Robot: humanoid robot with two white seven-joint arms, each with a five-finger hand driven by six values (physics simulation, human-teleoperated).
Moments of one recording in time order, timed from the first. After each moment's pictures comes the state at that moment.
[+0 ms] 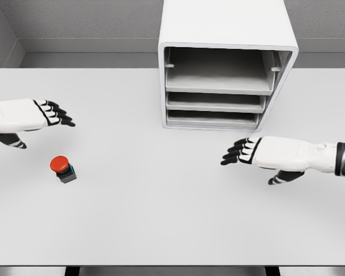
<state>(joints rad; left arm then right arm) -0.78 1.16 -0.91 -1.53 -0.35 -0.61 -0.40 -0.35 -0.95 0.49 -1.76 0.21 -0.61 0.61</state>
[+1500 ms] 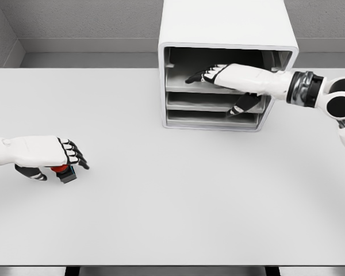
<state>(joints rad) -0.76 1.15 -1.06 -1.61 -0.35 -0.61 -0.41 -0.79 -0.60 0.63 -1.38 0.20 -0.47 0.61</state>
